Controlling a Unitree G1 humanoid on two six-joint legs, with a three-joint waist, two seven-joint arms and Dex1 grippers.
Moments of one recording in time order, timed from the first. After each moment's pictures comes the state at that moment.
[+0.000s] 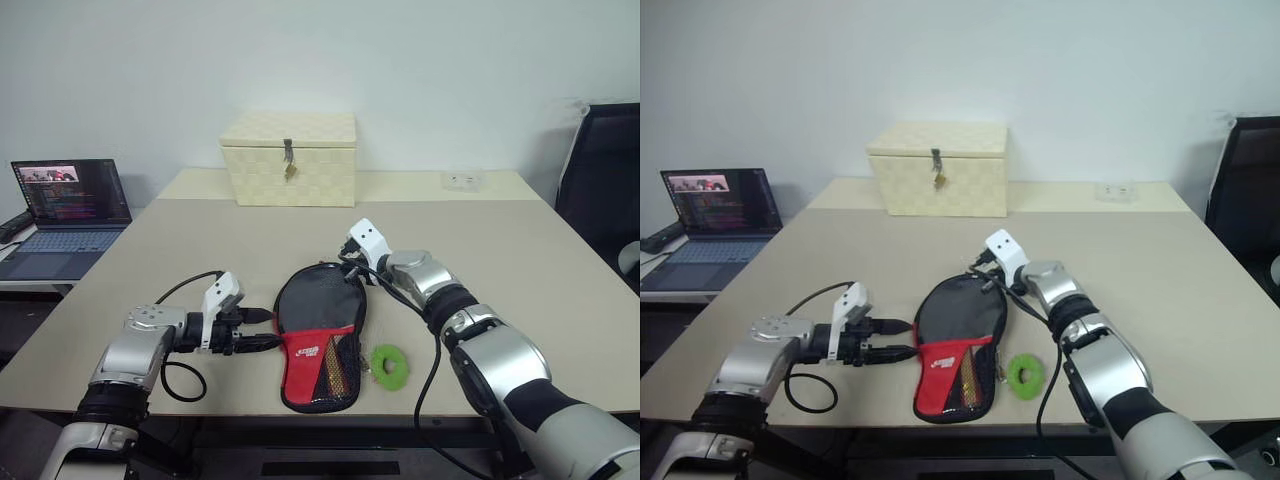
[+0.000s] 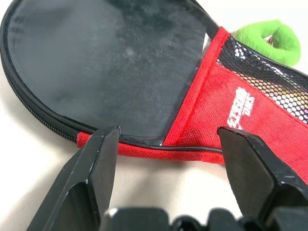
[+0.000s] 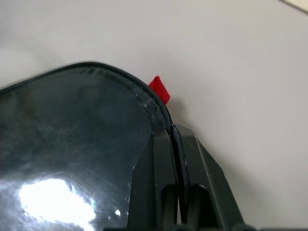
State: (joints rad) left arm -0.53 0.70 -0.01 0.35 -0.23 0.36 -1.32; right arm -1.26 -0.09 0.18 1.19 -0.02 0.24 0.60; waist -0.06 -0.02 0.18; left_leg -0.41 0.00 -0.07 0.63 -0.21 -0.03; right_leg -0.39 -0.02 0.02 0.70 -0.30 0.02
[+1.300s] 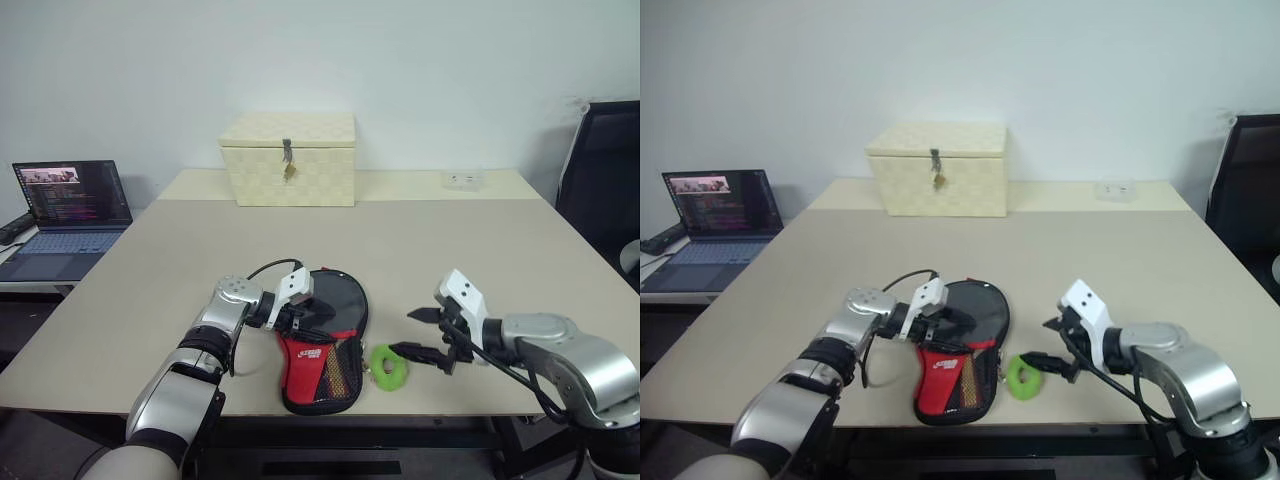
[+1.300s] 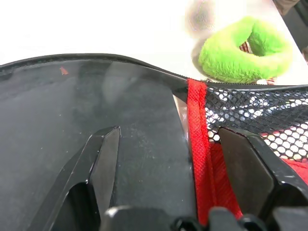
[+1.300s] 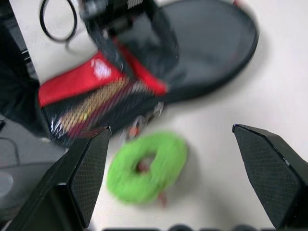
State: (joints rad) left arm -0.96 0.41 -0.20 1.07 -0.03 -0.22 -1.45; right arm -0.39 -0.61 0.03 -0.51 0.42 1.11 0.81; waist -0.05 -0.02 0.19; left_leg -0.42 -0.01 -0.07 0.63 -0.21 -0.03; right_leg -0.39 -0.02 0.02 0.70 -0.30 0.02
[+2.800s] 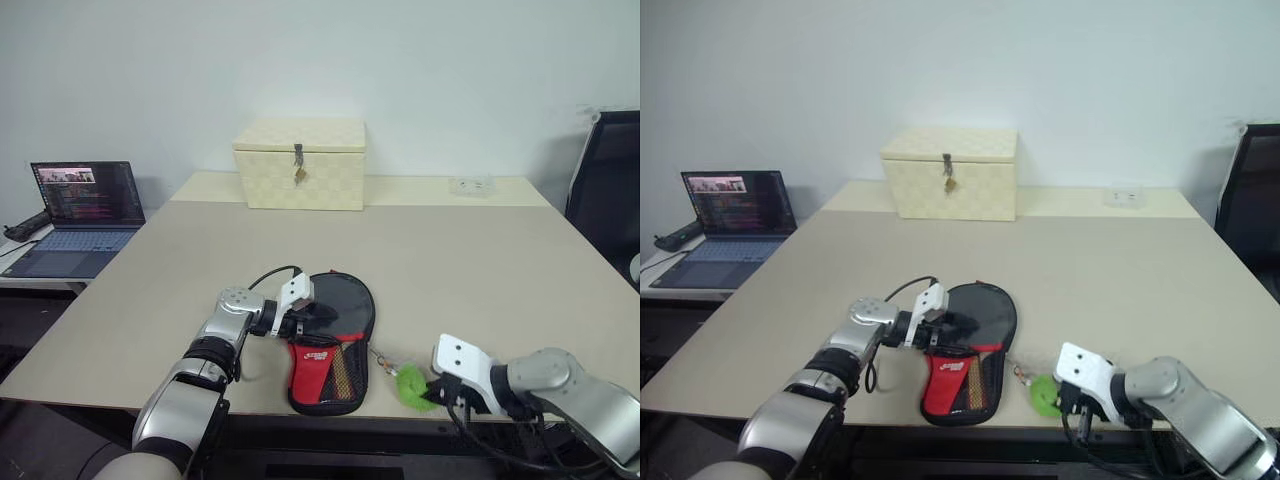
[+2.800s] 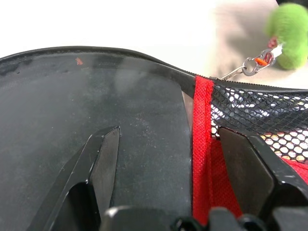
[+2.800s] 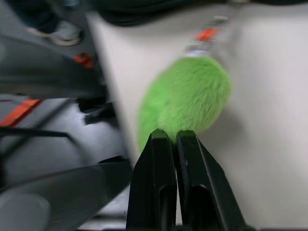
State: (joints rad) left arm -0.91 0.38 -0.16 1.07 -0.03 -0.22 -1.41; right arm -0.22 -0.93 0.30 -0.68 0.30 0.91 0.85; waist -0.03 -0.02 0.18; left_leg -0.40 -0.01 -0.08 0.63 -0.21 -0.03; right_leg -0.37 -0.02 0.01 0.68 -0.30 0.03
